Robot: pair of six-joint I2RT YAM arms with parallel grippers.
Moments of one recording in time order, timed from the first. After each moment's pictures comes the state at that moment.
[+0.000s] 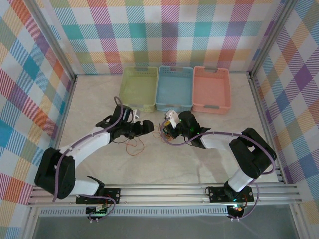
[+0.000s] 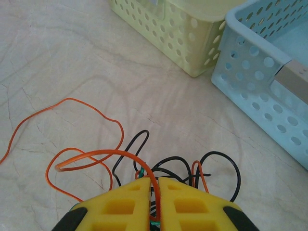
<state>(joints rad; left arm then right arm) -0.45 1.38 0.84 -0.32 0.46 -0.67 0.68 1.61 0.73 0.30 -0.12 -0.12</state>
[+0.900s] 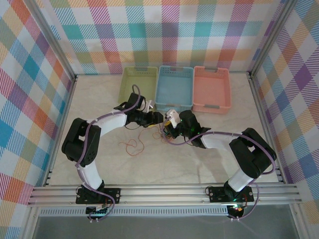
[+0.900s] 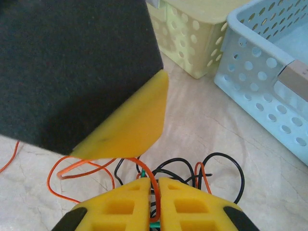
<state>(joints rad) -0.46 1.79 1.13 -0.25 0.61 -0.56 0.67 1.61 0.73 0.31 -0.15 -0.11</state>
